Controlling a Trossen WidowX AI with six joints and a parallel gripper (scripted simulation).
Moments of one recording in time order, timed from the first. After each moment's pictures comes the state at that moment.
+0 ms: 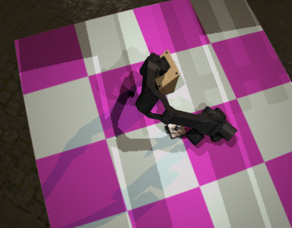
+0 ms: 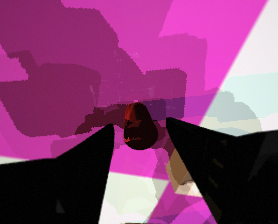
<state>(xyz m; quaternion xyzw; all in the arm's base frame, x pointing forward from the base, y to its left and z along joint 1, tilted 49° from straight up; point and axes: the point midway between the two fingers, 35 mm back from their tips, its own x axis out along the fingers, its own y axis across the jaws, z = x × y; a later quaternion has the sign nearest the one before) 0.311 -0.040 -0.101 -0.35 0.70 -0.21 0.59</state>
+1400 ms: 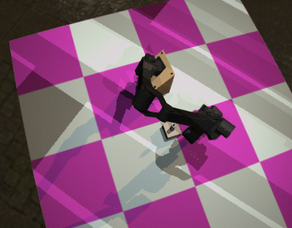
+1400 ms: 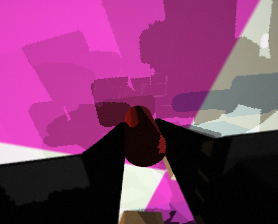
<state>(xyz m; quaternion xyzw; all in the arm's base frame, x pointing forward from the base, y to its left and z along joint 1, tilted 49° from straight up) 0.309 -0.027 -0.092 -0.36 0.70 -0.21 0.58</state>
